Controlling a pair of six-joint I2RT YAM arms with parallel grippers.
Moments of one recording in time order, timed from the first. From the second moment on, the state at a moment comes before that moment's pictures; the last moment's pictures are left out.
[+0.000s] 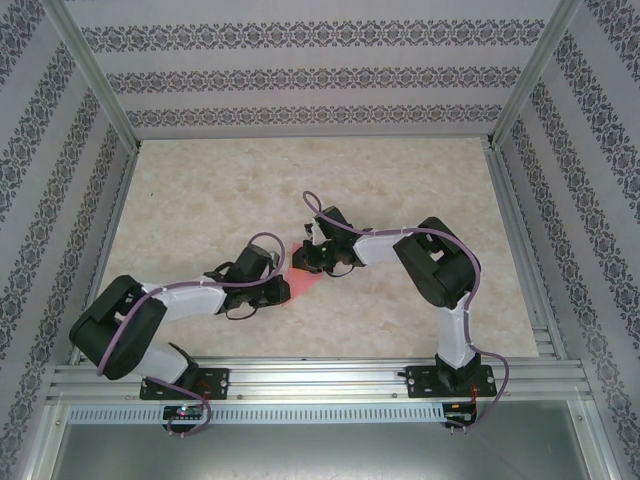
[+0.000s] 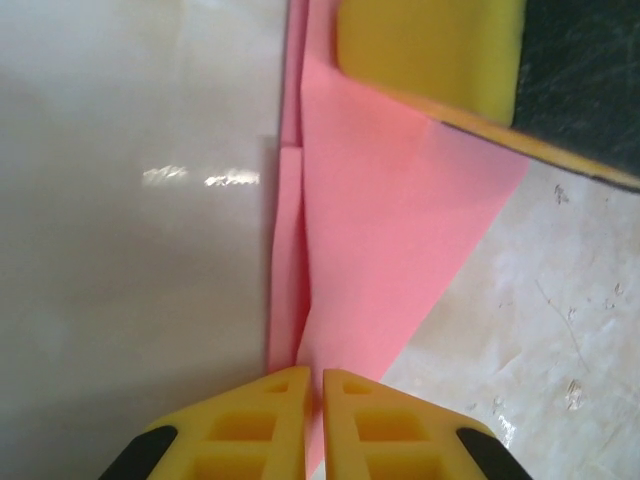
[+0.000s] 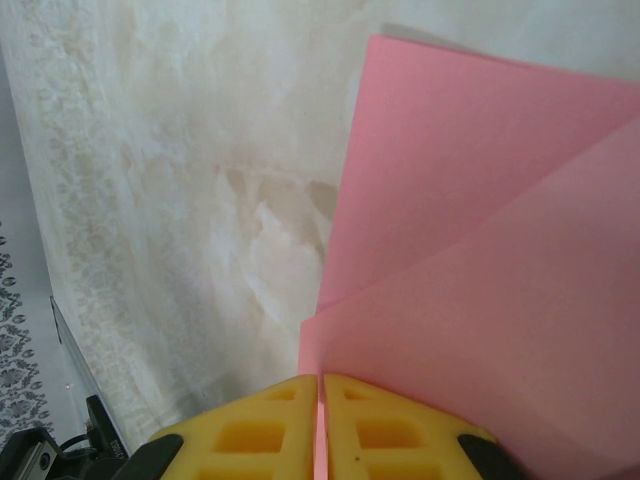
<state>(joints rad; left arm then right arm) -0.63 1.43 0.50 -0.03 0.29 -0.79 0.67 2.03 1.08 0.04 -0.58 0.78</state>
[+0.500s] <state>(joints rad) -0.64 1.40 0.56 -0.07 0.41 -0.78 0.67 2.03 1.08 0.04 -0.58 0.79</state>
